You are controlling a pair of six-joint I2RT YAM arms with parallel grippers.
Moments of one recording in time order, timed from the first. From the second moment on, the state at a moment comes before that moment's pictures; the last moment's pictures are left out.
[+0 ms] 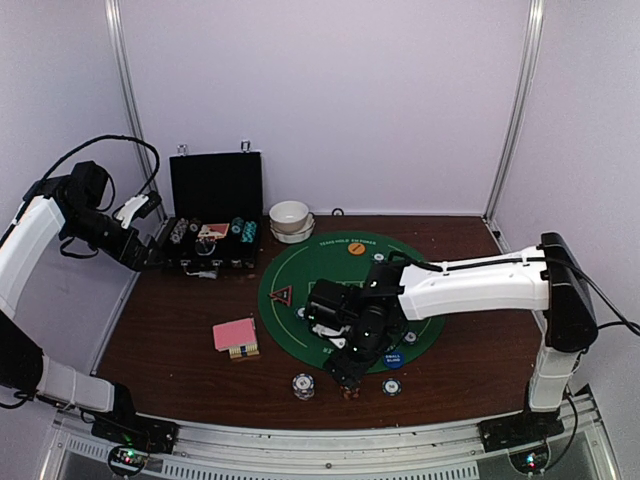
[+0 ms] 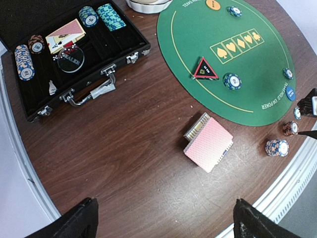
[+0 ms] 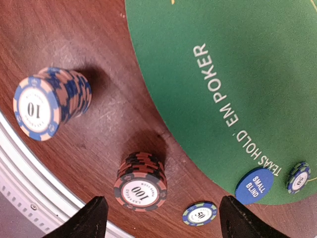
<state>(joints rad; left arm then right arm) 0.06 1.27 1.37 -1.23 0.47 0.48 1.19 1.88 1.47 -0.98 0.08 0.32</state>
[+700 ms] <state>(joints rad) 0.06 1.27 1.38 -1.23 0.47 0.48 1.21 1.90 1.42 -0.95 0.00 0.31</state>
